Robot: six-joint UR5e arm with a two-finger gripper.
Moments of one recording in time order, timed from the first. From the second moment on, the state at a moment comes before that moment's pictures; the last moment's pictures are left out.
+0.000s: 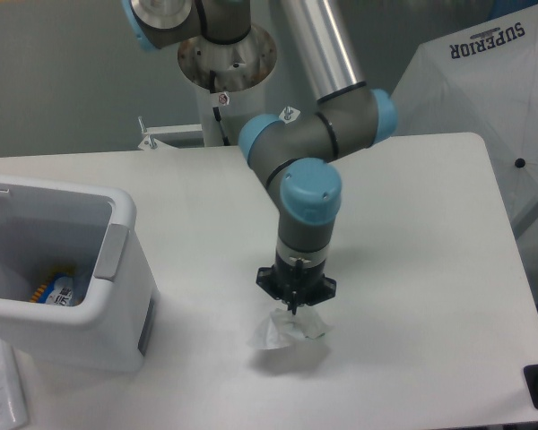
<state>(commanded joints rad) 2.51 -1.98 -1.63 -0.86 1.34 0.62</state>
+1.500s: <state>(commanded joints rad) 2.31 -1.59 -1.65 -0.85 0.92 0.43</state>
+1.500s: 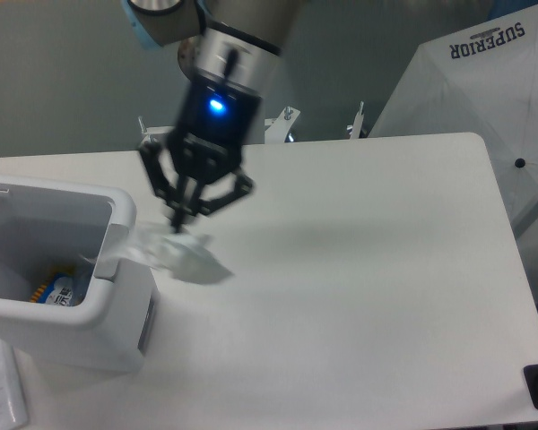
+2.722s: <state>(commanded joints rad) 2.28 -1.68 -1.63 -0.84 1.12 0.48</state>
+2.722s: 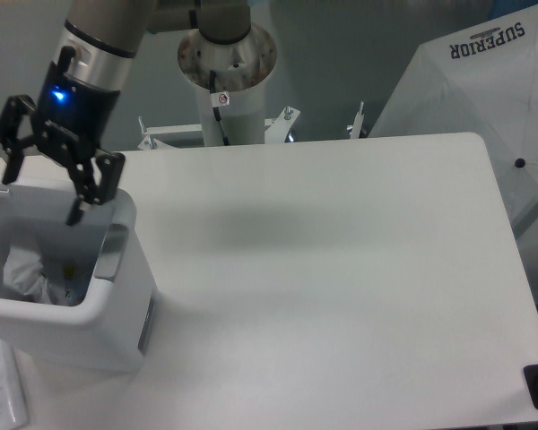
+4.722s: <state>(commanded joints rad) 2.68 -2.04 -1.31 -1.33 1.63 1.24</state>
